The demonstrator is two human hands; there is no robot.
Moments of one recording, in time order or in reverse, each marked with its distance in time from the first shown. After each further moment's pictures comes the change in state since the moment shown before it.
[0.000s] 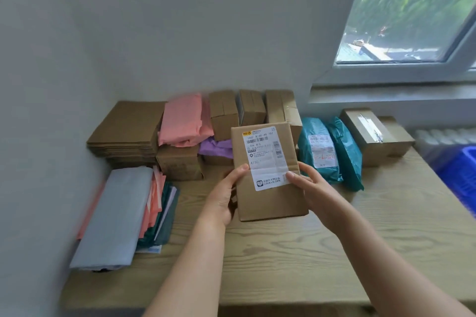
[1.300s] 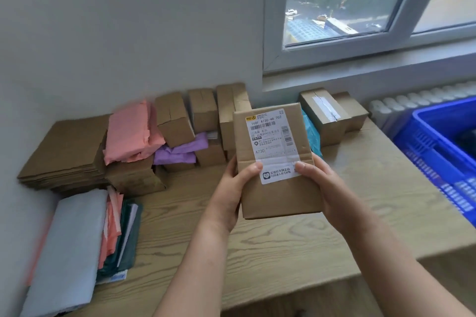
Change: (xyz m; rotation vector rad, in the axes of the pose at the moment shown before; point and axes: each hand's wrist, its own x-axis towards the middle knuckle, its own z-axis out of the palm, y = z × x) left_hand -0.005 -0.020 0.110 0.178 -0.298 0.119; right_hand -0.047 -0.013 -0.086 0.209 0.059 -0.162
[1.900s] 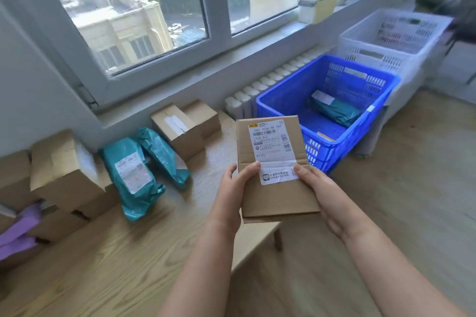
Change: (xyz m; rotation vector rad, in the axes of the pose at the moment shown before) left_hand 0.032 -0.140 0.304 0.206 -0.310 -0.237; right_hand -0.174 -0.014 -0.263 0.157 0.655 -0.023
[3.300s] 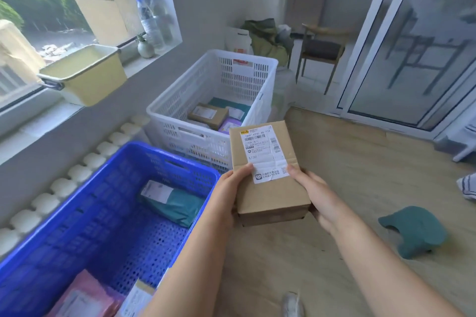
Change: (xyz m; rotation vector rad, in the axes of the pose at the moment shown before) left_hand 0.480 -0.020 0.755 0.203 -0.413 -0.284; right_hand 0.369 -0.301 -0.680 0.096 0.450 -0.020
